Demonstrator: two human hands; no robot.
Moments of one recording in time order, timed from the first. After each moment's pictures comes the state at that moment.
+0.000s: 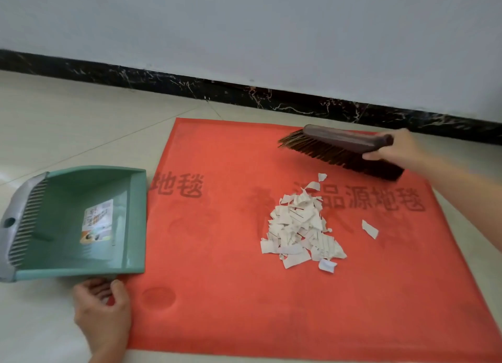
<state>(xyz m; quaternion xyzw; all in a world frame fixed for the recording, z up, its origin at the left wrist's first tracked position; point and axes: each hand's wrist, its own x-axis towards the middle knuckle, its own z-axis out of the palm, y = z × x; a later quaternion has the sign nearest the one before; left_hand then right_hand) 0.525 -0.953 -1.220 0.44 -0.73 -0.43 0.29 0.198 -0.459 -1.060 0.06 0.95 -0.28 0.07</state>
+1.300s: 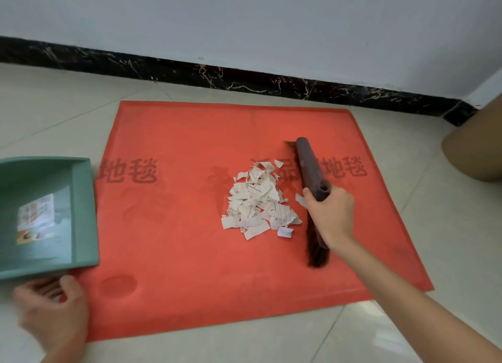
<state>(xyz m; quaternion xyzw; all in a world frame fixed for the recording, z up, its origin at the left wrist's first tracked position) 0.534 -0.965 -1.234 0.41 -0.74 -0.47 0.26 0.395 -0.528 -1.109 0.20 0.92 -0.31 -0.12</state>
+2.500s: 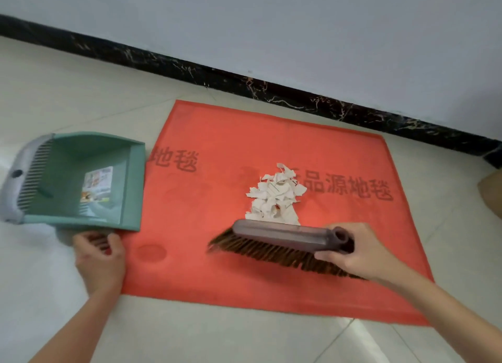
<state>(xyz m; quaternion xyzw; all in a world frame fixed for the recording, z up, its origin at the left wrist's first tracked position) 0.534 -0.938 -1.204 0.44 -0.77 -0.38 0.26 0.449 -0.511 -1.052 -0.17 0.91 -0.34 0.14</state>
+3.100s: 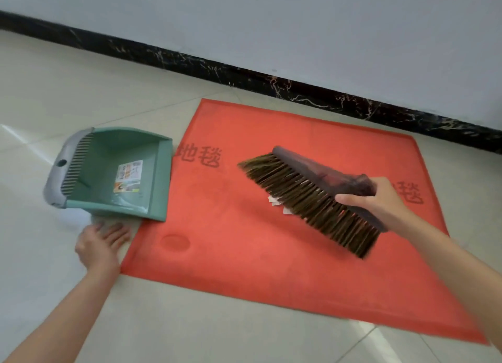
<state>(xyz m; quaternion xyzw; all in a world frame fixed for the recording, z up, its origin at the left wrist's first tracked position) 0.545 -0.983 -1.176 0.54 -0.54 -0.59 0.26 0.372 -0.520 -1.058 -0.05 0.88 -0.45 0.13</state>
